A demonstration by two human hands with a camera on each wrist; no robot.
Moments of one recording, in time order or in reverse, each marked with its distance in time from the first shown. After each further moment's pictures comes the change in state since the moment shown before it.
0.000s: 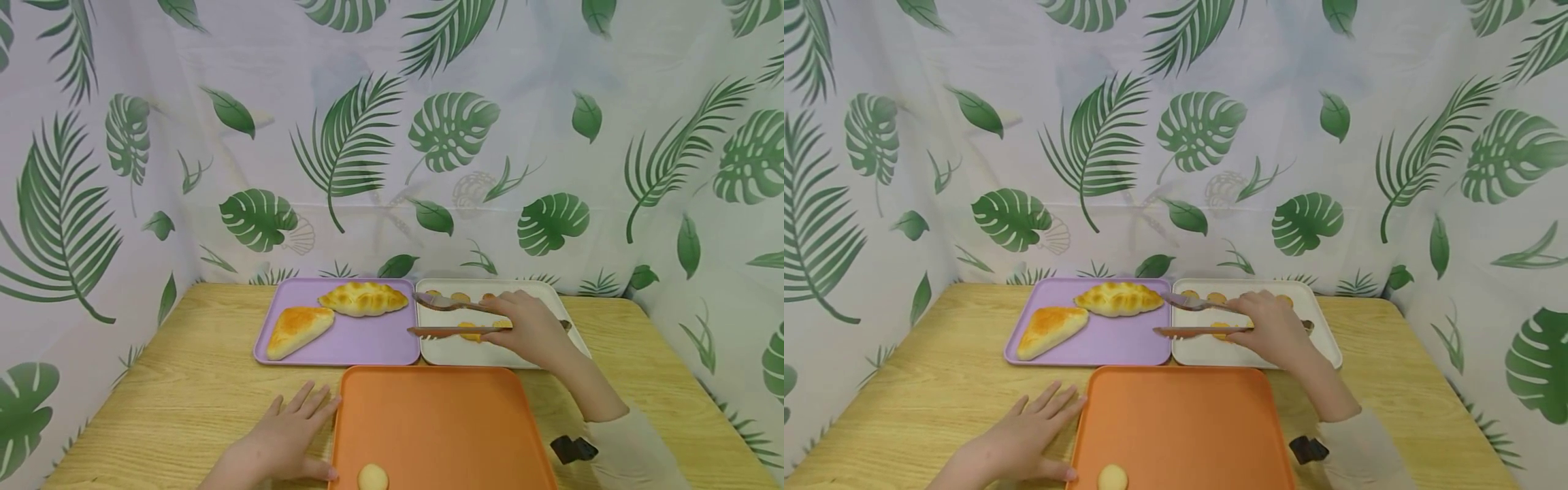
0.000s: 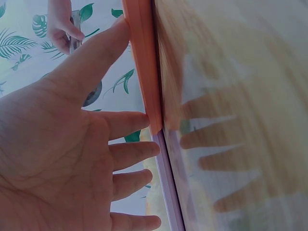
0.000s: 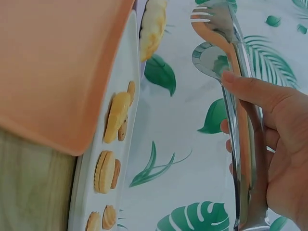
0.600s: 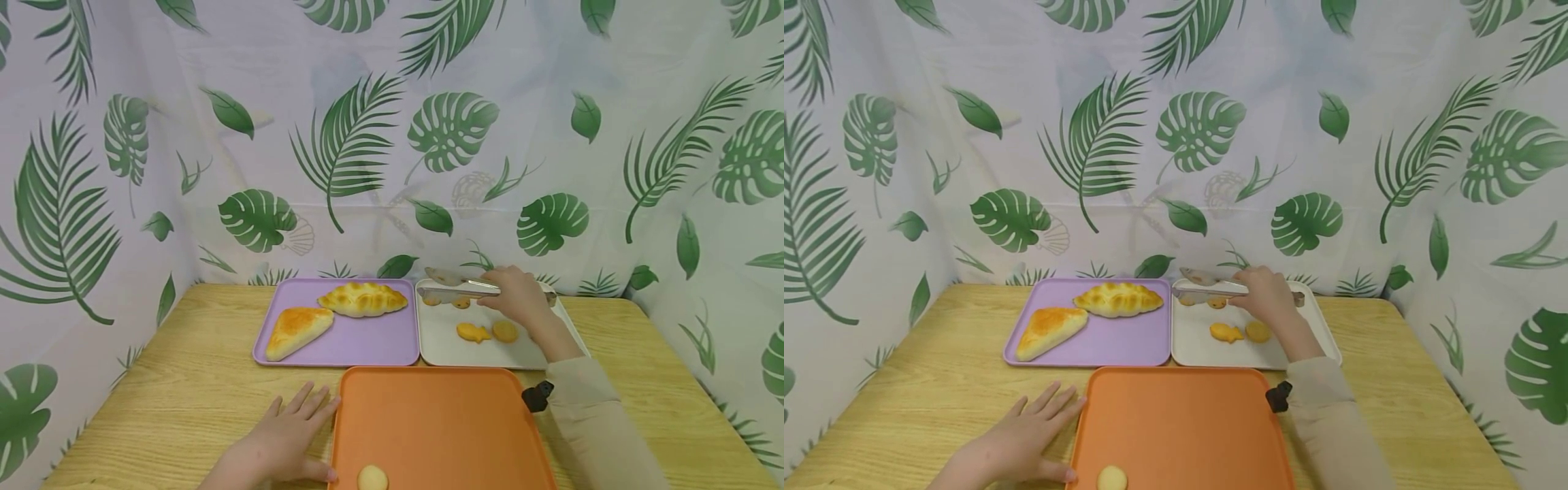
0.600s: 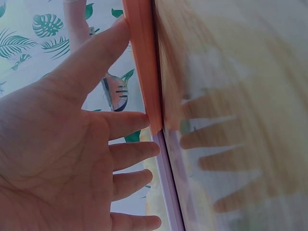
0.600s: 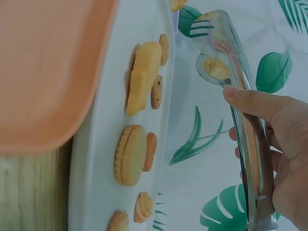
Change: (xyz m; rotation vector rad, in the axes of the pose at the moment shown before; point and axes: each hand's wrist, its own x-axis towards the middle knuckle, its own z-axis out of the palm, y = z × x) left_hand 0.000 0.001 0.000 -0.009 -0.005 -0.002; right_hand 0.055 0.055 0.032 -0.084 -0.186 0.257
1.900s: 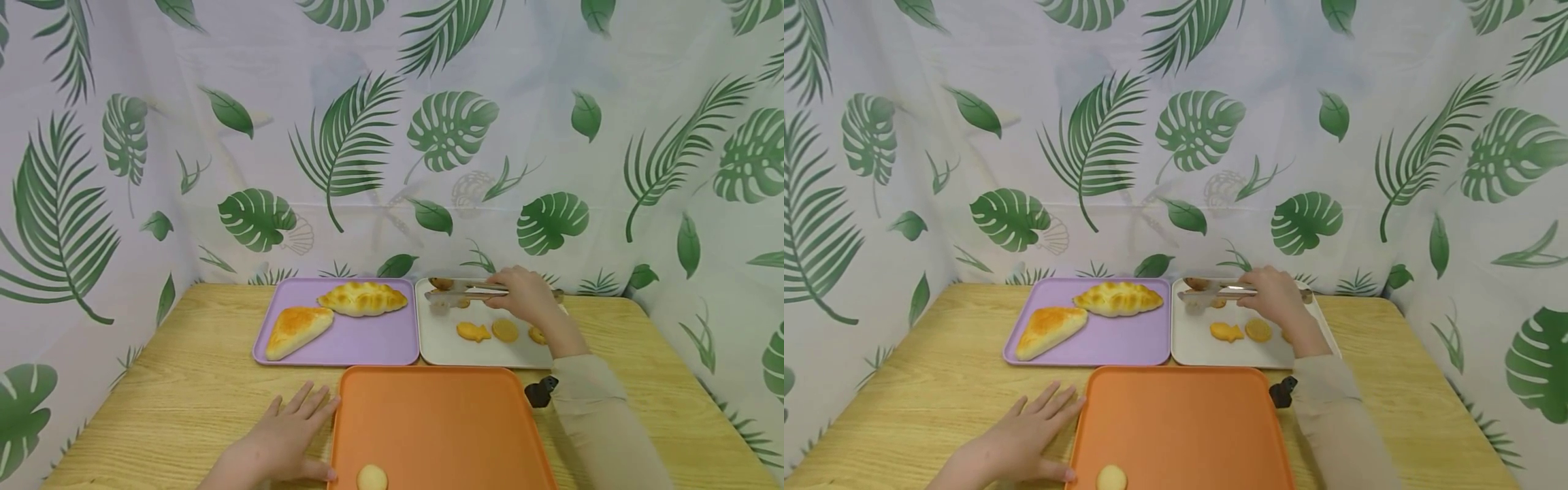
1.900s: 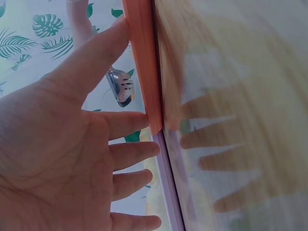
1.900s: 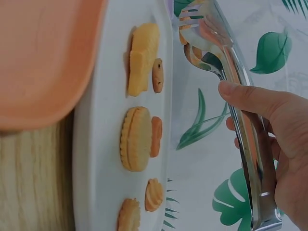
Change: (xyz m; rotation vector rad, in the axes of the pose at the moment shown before) left_hand 0.001 0.000 0.001 -0.012 -0.010 -0.005; right_hand -0.002 0.017 -0.002 -0.001 -0.021 -0.070
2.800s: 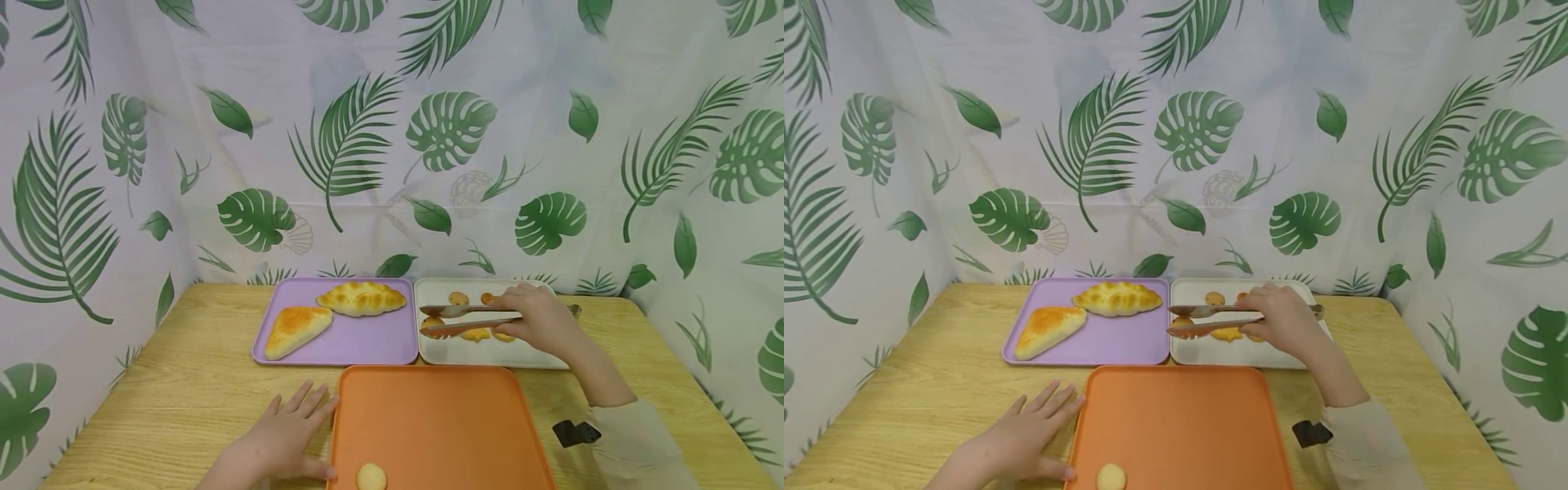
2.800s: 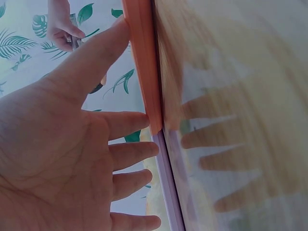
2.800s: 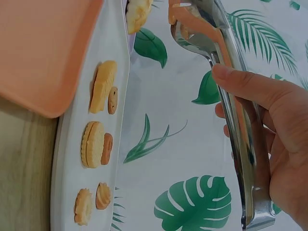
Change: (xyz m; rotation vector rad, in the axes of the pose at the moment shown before) left_hand 0.001 -0.002 0.001 0.025 0.010 0.014; right_hand -0.062 -0.035 -0.032 0.033 0.236 -0.334
